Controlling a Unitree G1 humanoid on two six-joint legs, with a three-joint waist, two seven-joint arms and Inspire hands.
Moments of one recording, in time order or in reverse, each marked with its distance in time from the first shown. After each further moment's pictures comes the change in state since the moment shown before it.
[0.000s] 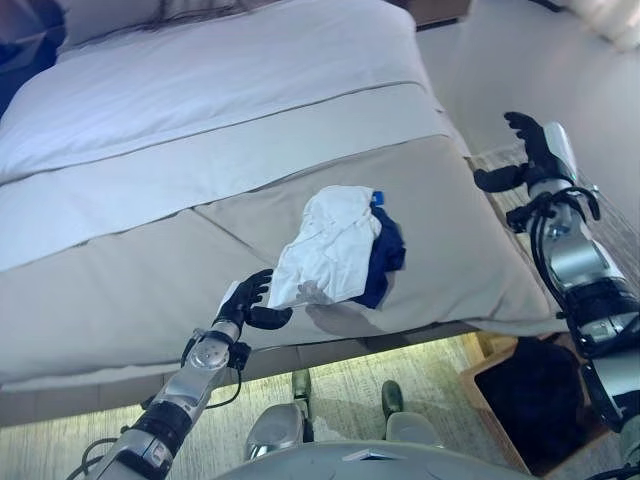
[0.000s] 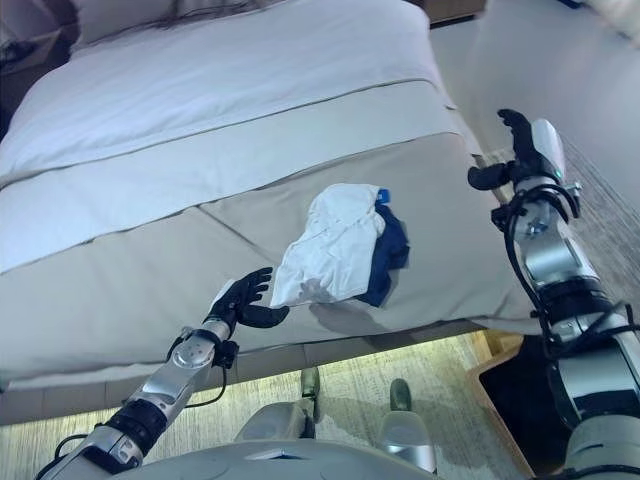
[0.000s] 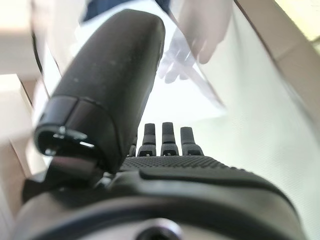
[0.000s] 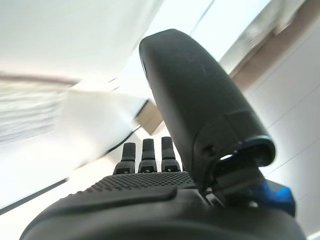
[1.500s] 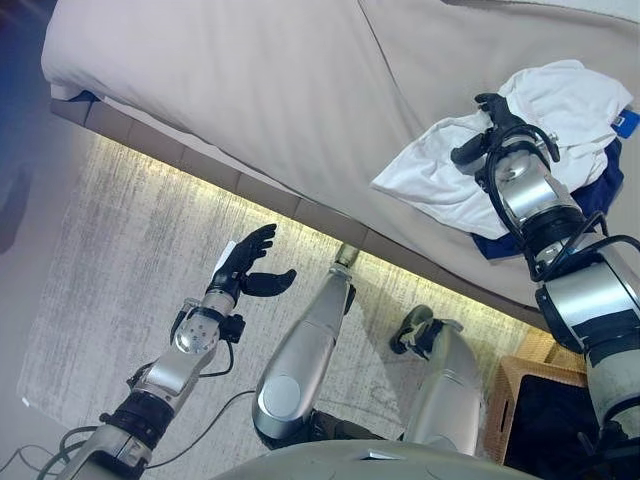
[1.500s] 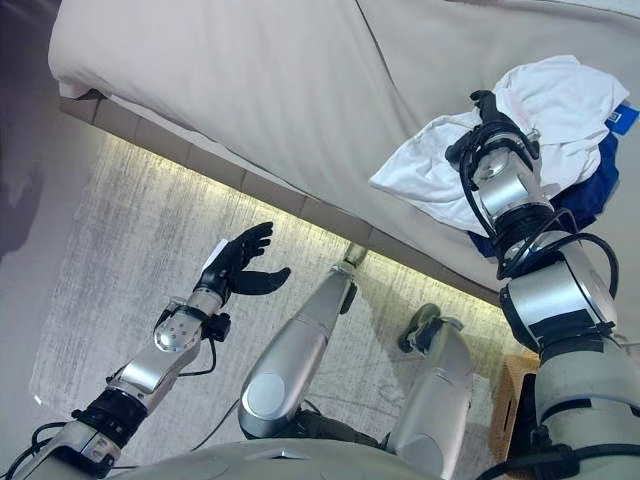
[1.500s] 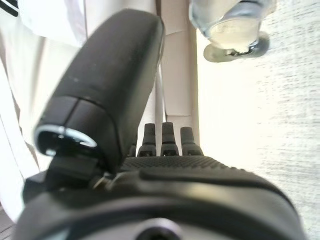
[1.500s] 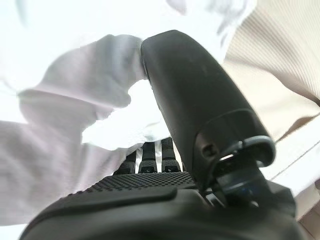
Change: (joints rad) left arm -0.013 0.117 -0.023 -0.261 -0.070 -0.087 0.012; right arm -0.395 0.130 0.184 0.415 -0.031 0.142 0.097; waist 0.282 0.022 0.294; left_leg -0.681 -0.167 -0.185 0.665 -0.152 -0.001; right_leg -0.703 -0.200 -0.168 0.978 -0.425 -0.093
